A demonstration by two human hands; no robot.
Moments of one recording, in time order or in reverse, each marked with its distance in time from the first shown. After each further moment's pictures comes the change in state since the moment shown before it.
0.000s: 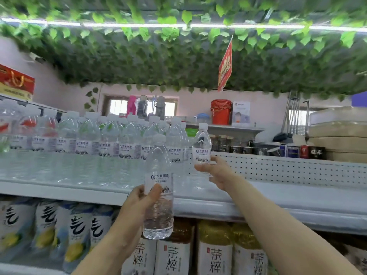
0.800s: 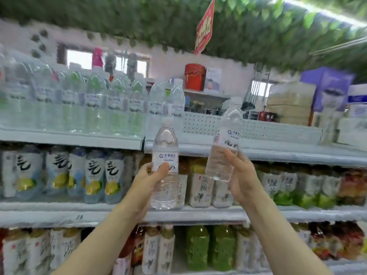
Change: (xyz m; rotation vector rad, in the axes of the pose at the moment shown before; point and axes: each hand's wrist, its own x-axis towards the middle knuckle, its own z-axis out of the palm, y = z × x) left_hand -0.112 0.005 -0.058 -0.014 -0.164 -0.193; right_hand -0.298 0.019 0.059 0.309 0.249 -0.184
